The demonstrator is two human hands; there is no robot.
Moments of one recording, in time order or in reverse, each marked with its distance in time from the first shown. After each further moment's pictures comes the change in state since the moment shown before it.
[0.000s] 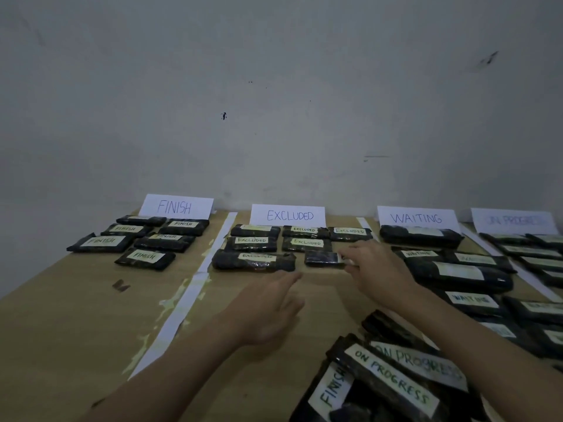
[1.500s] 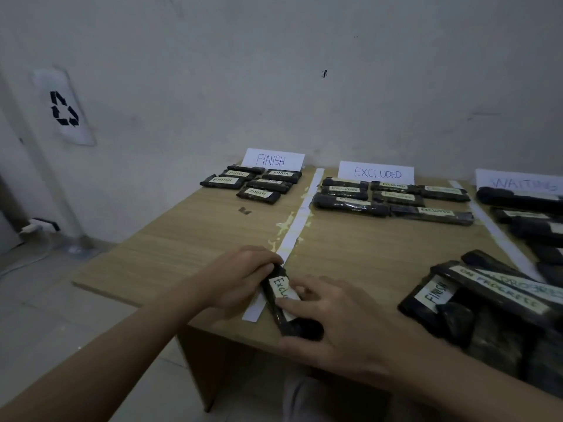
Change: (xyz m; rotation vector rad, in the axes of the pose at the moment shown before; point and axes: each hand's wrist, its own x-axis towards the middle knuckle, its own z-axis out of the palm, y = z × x) left_hand -0.193 -0.086 -0.047 0.045 -0.002 -0.138; right_hand -0.130 -0.224 -0.013 0.342 -0.263 -0.599
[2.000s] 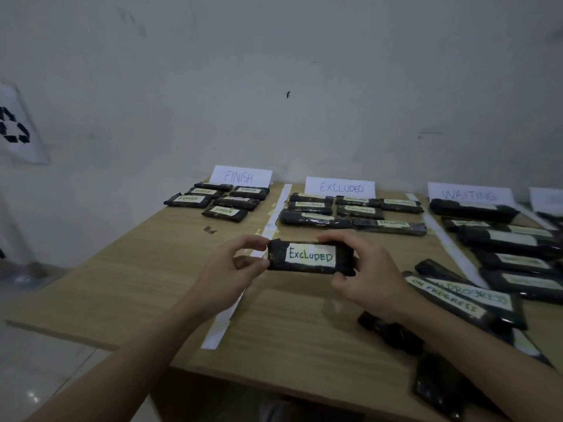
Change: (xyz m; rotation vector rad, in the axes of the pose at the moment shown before) left_hand 0.031 0.043 0.009 -0.801 0.395 -0.184; right_hand -0.015 0.078 -0.040 0.484 0.472 0.276
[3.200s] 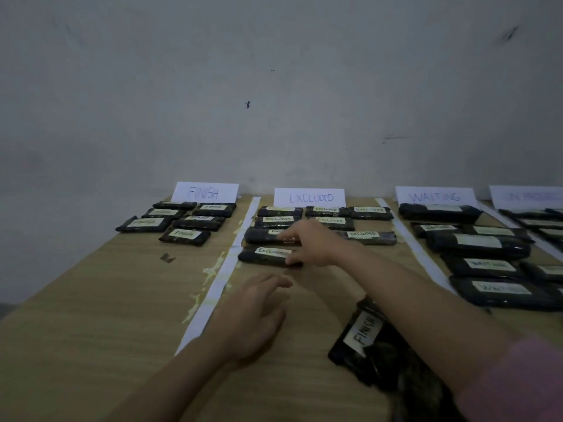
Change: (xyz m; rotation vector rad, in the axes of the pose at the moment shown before) left_hand 0.035 -0.012 0.068 0.577 -0.254 0.281; right_hand 0.115 0.058 -0.008 -0.520 -0.384 0.141
